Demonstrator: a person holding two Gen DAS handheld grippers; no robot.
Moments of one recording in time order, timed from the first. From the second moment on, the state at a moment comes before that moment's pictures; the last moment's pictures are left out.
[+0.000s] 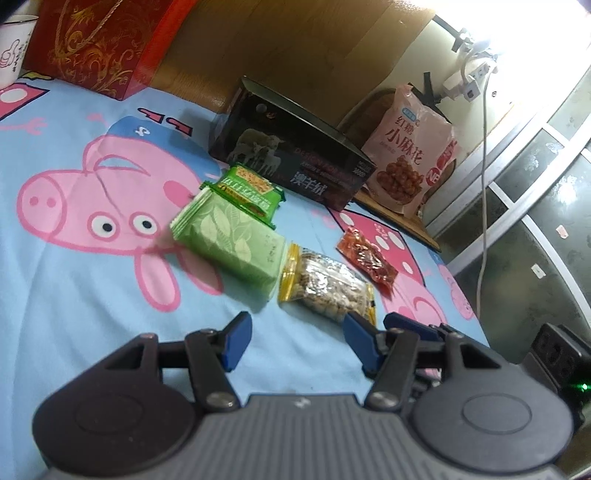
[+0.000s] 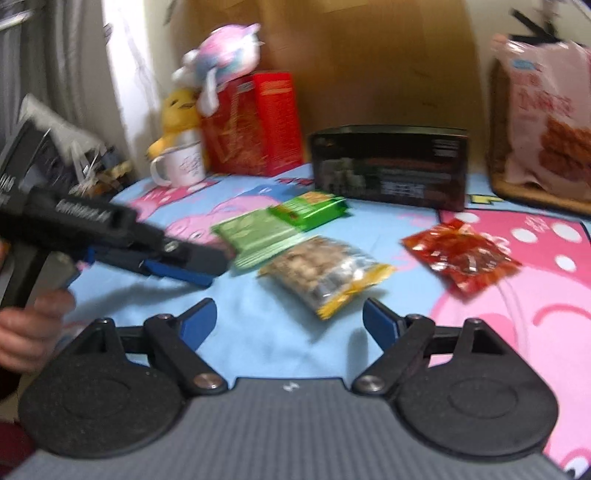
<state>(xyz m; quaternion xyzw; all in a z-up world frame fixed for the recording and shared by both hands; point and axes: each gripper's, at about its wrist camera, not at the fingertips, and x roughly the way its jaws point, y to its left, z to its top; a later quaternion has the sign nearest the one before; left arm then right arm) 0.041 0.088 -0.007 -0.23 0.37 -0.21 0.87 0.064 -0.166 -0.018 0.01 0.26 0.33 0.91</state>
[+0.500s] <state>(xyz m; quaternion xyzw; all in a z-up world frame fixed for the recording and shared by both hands) 0.079 0.041 0.001 -0.16 0.38 -0.23 0.88 0.072 -0.174 -0.022 -0.03 0.26 0.28 0.92</state>
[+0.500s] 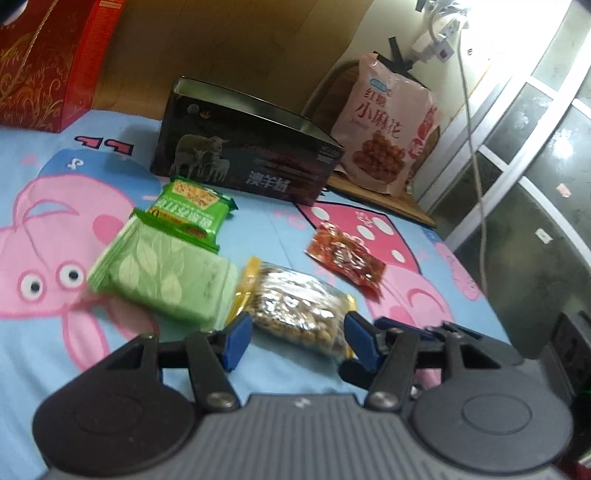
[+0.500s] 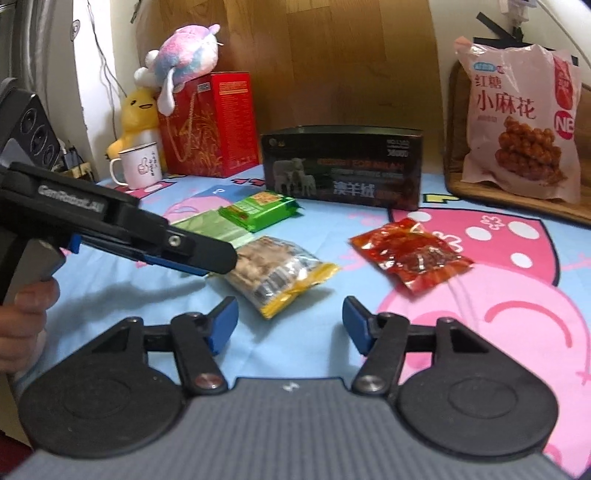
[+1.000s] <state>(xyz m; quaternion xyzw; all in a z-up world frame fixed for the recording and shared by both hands) 0.105 0.025 0.019 -0.12 0.36 -0.23 0.89 0.078 -0.166 -0.022 -0.05 0.27 0.29 0.92</state>
